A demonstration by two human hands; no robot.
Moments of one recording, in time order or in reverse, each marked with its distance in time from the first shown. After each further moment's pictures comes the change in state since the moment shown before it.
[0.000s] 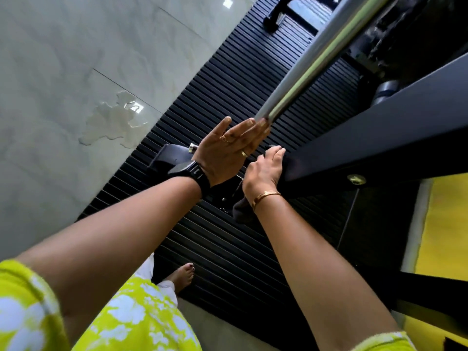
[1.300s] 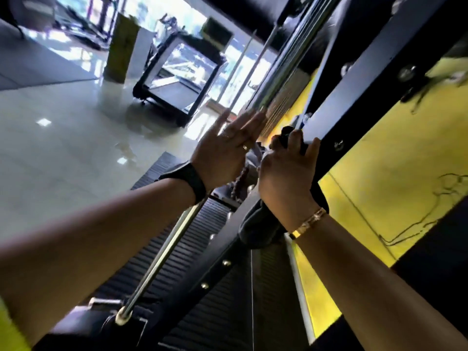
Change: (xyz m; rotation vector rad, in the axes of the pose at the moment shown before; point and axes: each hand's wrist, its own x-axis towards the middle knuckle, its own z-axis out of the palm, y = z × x) left_hand 0.385 -0.123 -0.269 -0.084 0.437 -0.022; right_hand -0.309 0.337 -0.276 -0.060 0.789 0.580
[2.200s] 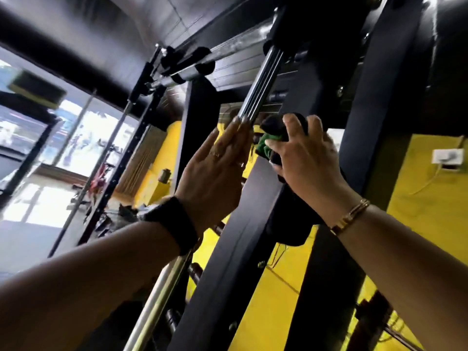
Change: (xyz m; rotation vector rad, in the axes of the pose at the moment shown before) left_hand 0.201 -0.050 -0.019 -0.585 0.396 -0.012; right_hand 0.106 0.163 -0.128 -0.487 0.119 0.355
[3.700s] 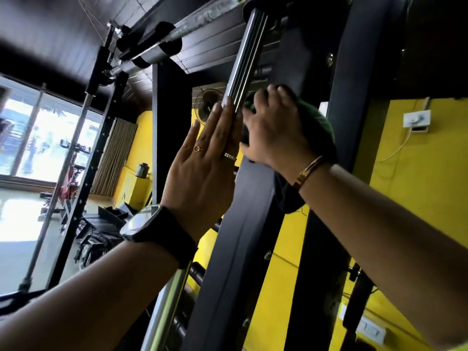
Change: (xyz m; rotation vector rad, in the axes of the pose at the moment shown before) left_hand -0.003 -0.005 0.013 -0.275 0.007 -0.048; right_hand 0.052 -0.028 0.021 0.009 -0.049 0.017
